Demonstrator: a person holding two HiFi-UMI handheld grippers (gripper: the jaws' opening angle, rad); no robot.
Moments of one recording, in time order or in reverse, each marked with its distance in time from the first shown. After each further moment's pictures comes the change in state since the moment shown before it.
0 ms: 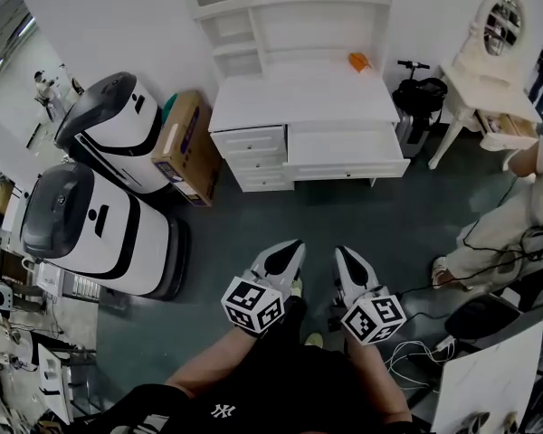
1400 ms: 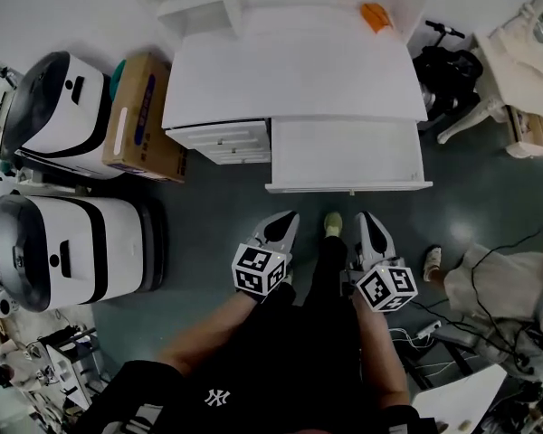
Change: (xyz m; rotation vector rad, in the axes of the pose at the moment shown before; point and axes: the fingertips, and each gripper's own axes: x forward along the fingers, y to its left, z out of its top) left arm 0.269 0.278 -0.090 -0.112 0.279 0.096; right arm 0.277 -0.262 0.012 0.027 0.108 -0.249
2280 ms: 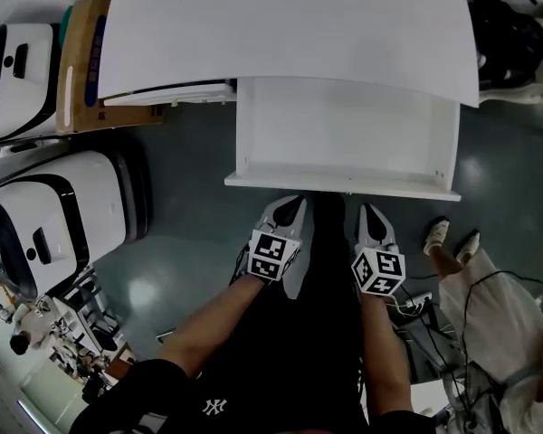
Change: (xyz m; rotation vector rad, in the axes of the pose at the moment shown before) left arm 0.186 0.054 -0.153 -0.027 0.290 0.091; right arm 0.100 -0.222 -0.155 -0.132 0.480 -0.208
